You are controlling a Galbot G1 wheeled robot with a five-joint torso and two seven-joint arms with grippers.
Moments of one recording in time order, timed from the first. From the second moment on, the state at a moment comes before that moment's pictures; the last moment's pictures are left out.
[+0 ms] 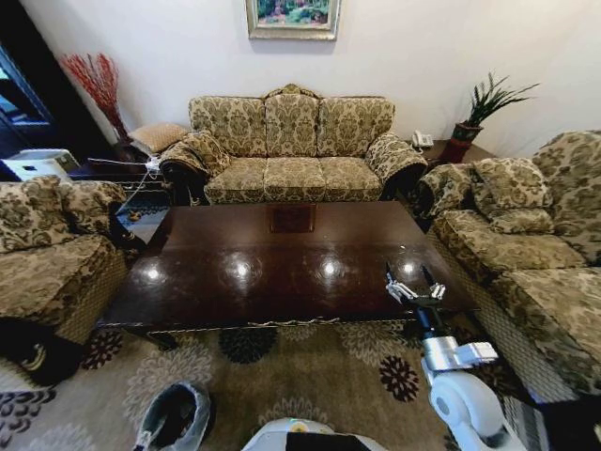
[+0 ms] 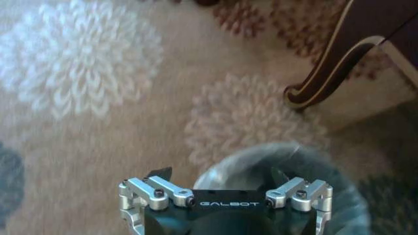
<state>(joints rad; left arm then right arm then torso) 1.48 -1.38 -1.22 -0.98 -0.88 0.17 0.04 -1.59 1.15 0.60 2.22 0.51 0.16 0.08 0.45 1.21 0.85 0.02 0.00</state>
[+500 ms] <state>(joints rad) 1.82 -1.42 -1.33 -2.14 -0.78 0.13 0.15 -1.74 1.21 0.63 2.43 0.32 -0.02 0.08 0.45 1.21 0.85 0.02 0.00</state>
